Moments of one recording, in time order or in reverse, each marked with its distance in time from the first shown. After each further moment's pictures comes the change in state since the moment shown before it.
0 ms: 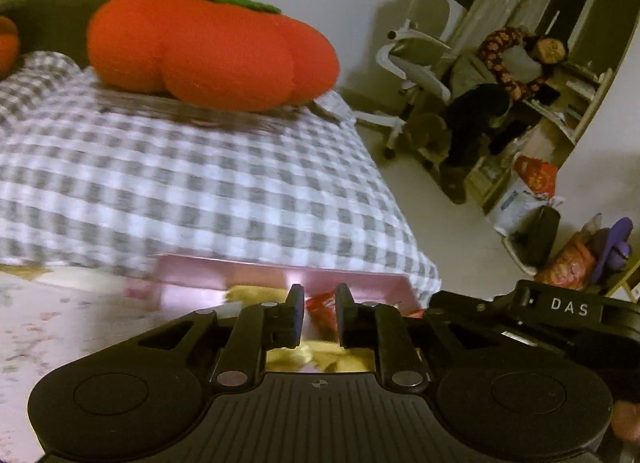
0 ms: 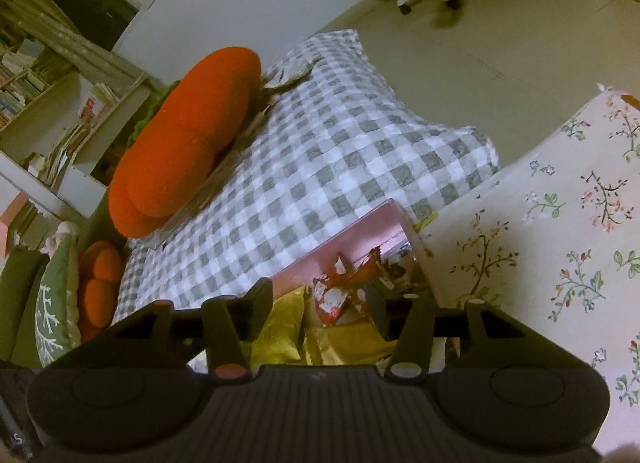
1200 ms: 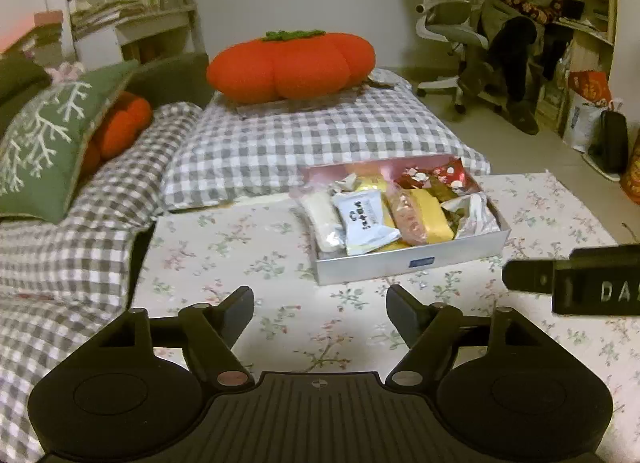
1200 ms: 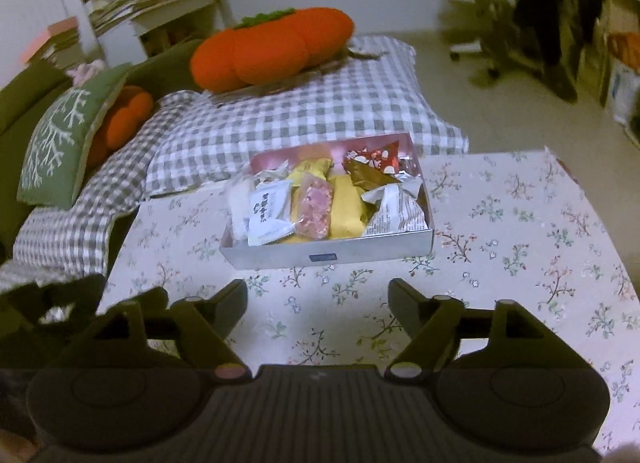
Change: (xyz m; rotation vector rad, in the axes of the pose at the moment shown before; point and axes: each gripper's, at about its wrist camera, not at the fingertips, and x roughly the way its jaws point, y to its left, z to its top) left arm -0.198 -0.042 -0.131 0.266 0.001 0.381; right arm -0.134 0.067 -0.152 -0.486 0.021 -0.169
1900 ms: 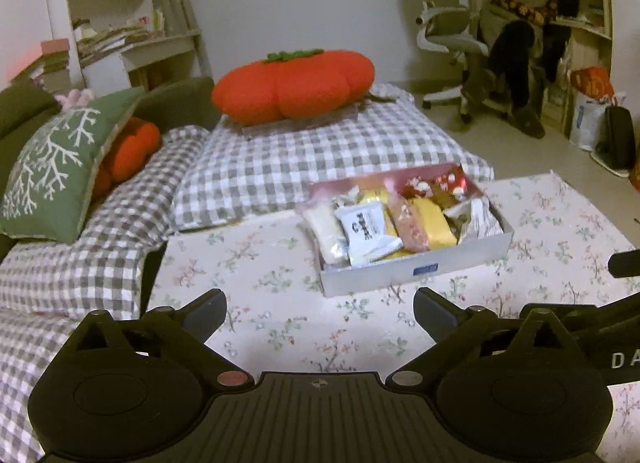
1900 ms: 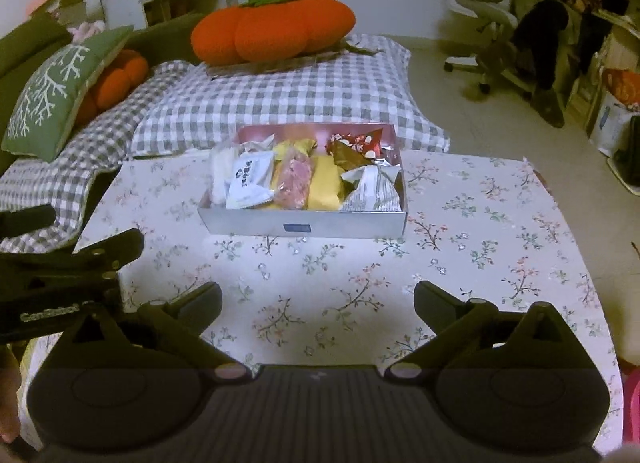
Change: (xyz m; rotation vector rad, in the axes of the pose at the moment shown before) left arm -0.005 -0.016 -0.007 0.036 -0.054 0.041; right arm -0.009 0.005 -0.017 -0.124 0.028 -0.092
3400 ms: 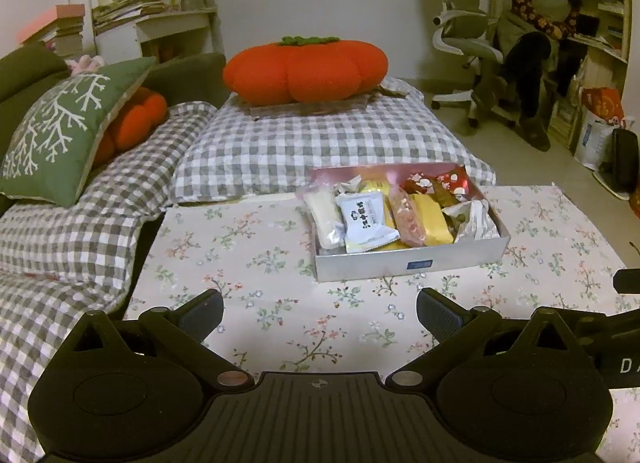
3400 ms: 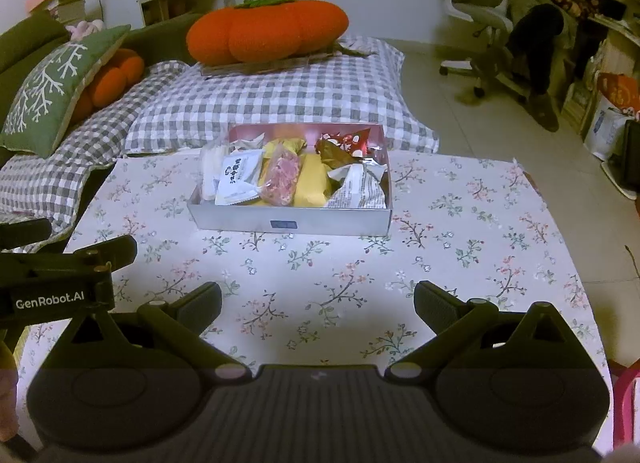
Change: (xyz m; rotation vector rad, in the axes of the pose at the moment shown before) left arm -0.003 0.005 -0.004 -0.096 0.026 -0.017; right arm -0.006 -0.012 -0.003 -0.008 -0.008 -0.013
